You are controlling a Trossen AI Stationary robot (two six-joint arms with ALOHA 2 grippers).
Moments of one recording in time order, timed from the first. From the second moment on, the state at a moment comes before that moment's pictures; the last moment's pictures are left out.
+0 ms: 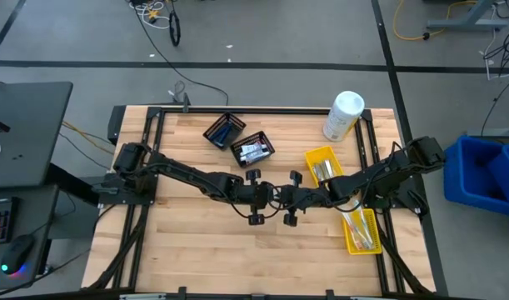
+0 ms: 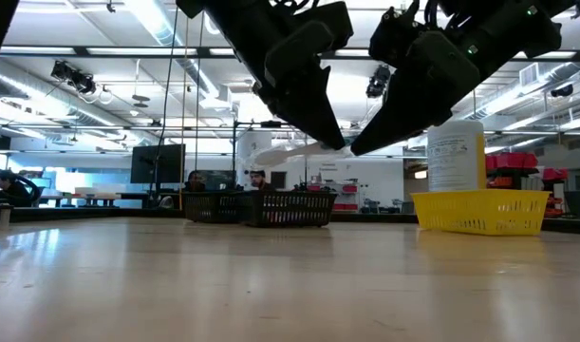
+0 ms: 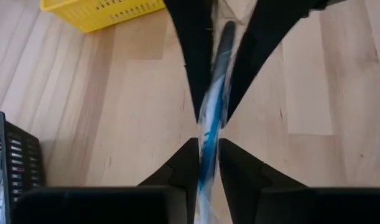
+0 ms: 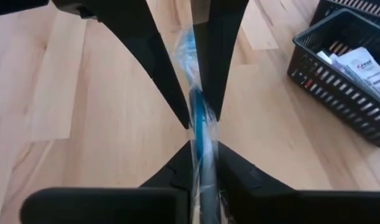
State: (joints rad) left arm -0.20 1.90 1.35 -0.31 -0.30 -0.13; right arm 0.28 1.55 0.75 0.07 0.36 0.25
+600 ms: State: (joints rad) left arm -0.21 1.90 1.35 -0.32 -0.34 -0.17; right arm 0.36 1.51 0.77 -0.16 0.36 0.46
